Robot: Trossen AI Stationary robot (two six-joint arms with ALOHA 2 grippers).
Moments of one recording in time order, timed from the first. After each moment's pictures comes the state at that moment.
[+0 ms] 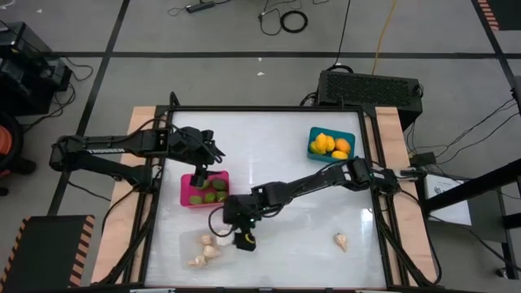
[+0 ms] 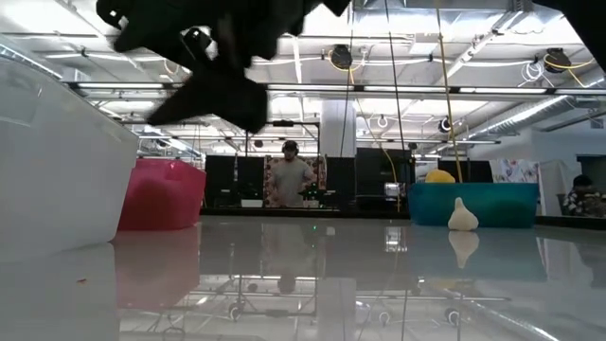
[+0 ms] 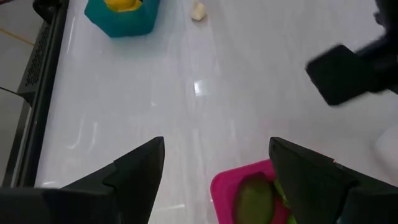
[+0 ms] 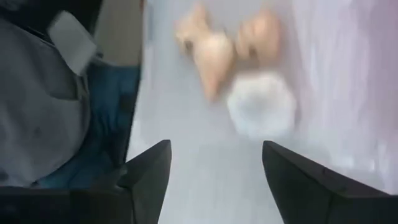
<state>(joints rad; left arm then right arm) 0.12 1.04 0.93 -0.64 0.08 0.32 0.23 2.28 1.93 -0.49 -0.37 0.39</state>
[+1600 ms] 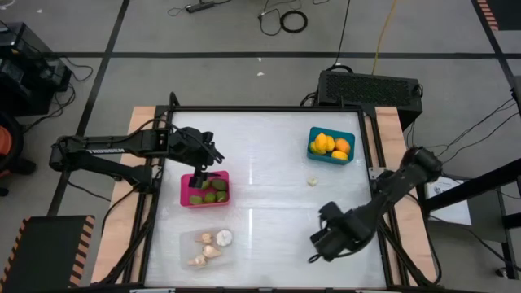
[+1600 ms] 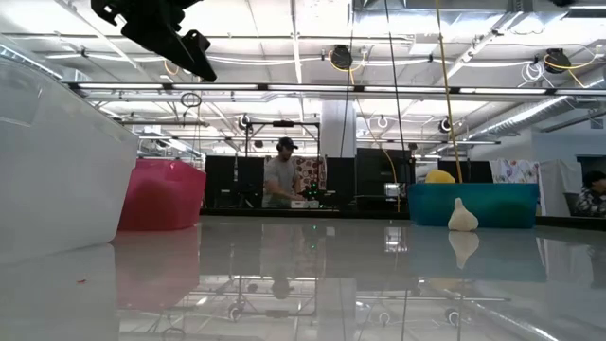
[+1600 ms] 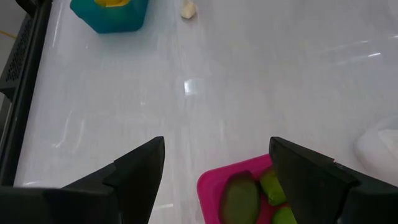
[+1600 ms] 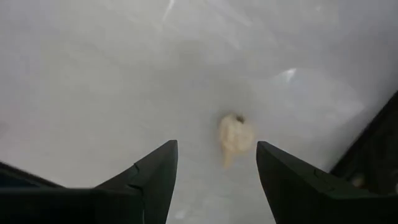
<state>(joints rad) 0.12 1.04 0.93 -0.65 0.12 0.29 0.68 1.69 1.43 -1.34 0.00 1.76</state>
